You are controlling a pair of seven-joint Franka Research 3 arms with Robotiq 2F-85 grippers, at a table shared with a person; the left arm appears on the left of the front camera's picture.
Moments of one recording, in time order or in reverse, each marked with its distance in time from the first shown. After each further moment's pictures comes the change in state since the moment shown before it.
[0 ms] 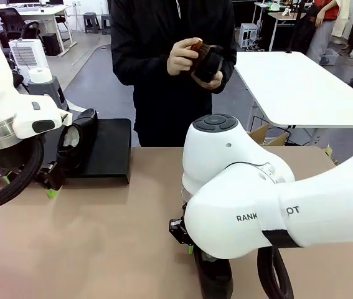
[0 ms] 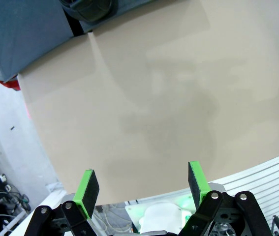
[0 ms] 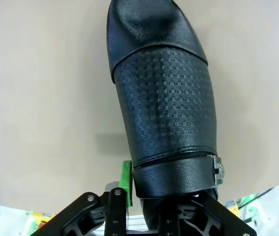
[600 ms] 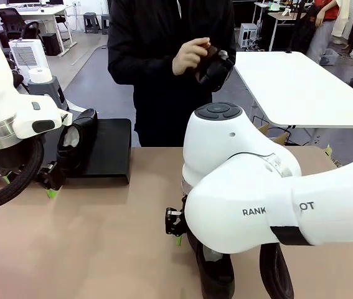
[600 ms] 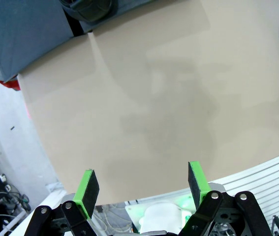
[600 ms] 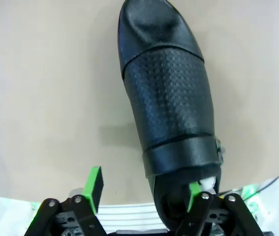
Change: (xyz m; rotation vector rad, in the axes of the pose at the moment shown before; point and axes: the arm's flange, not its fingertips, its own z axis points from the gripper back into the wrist) left arm 0.000 0.000 0.000 0.000 0.000 0.000; right arm -0.007 0.000 0.027 0.017 -0.014 -0.012
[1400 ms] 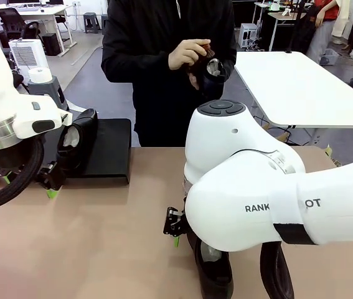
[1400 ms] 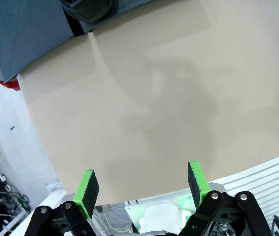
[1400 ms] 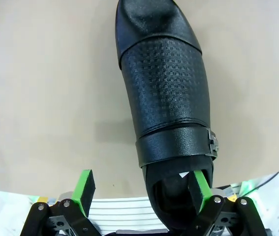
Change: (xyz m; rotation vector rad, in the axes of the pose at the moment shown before) left arm 0.000 0.000 0.000 0.000 0.000 0.000; right arm -0.002 -0.003 0.001 -0.001 0.020 0.015
